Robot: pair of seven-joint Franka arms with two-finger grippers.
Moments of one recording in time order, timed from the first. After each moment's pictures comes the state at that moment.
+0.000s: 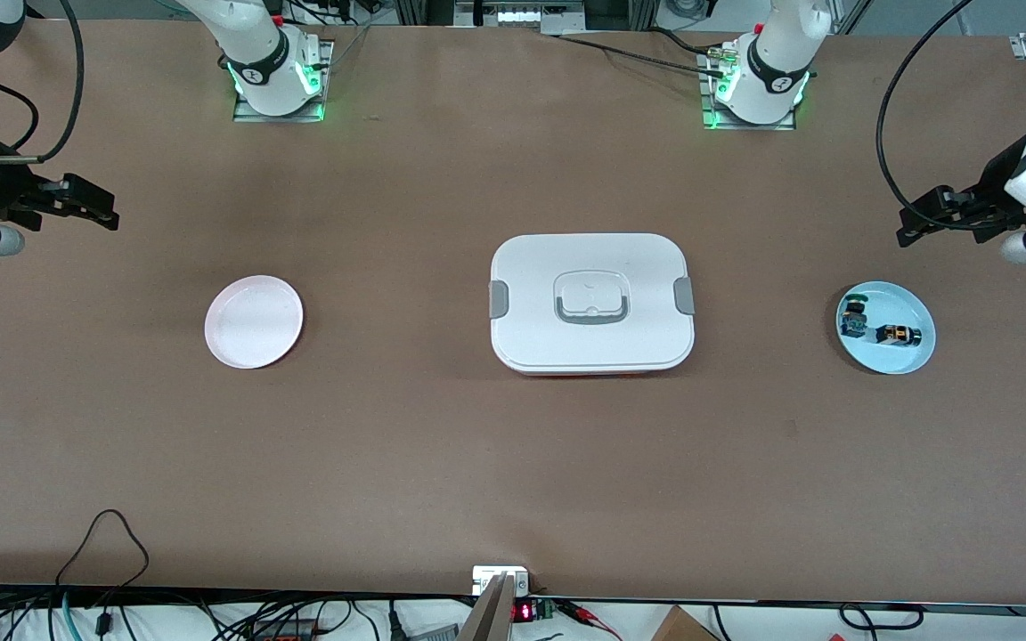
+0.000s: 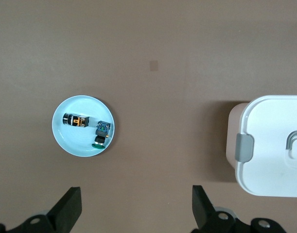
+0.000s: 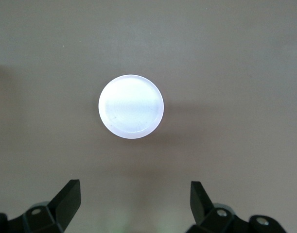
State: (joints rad) left arm -0.01 -0.01 0.00 -1.68 -0.01 1.65 -0.06; right arm 0.07 0.04 -0.05 -1.61 -0.03 1.56 -0.02
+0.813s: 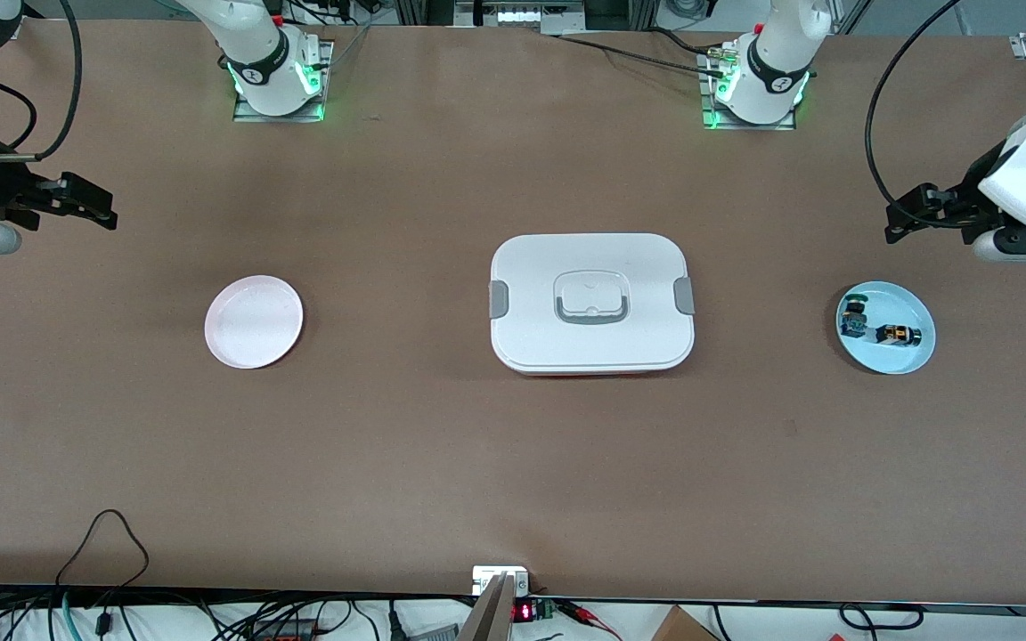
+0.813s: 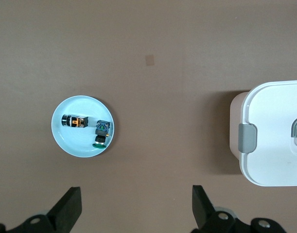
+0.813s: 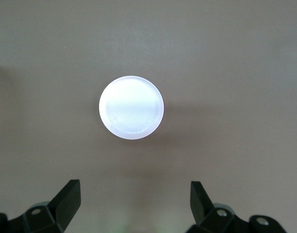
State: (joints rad) left arm -0.02 -0.01 -0.02 -1.69 0.01 1.65 -0.03; right arm 0.07 0.04 -0.05 -1.60 -0.03 1.56 -0.02
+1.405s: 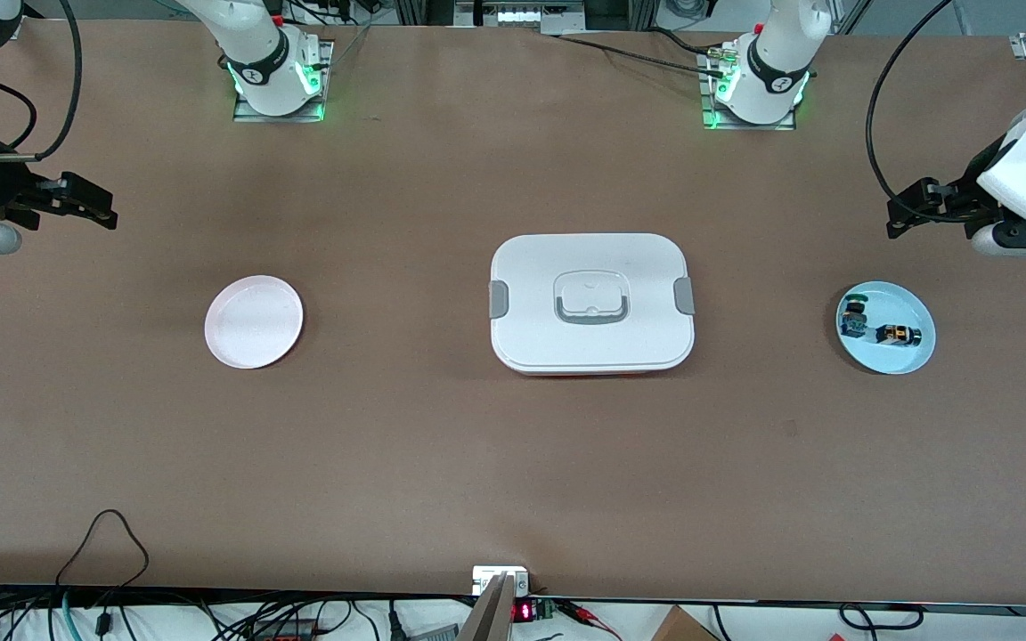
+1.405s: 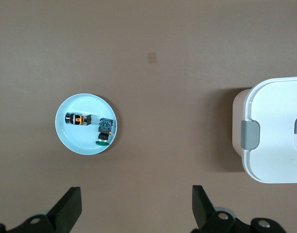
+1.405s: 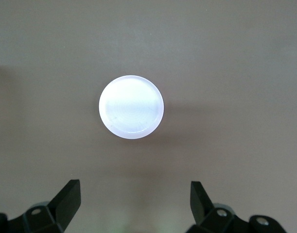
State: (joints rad) left arm -0.02 -0.02 -0.02 -1.69 0.02 1.64 -0.03; right arm 0.07 0.04 -0.05 -1.60 -0.03 1.55 -0.02
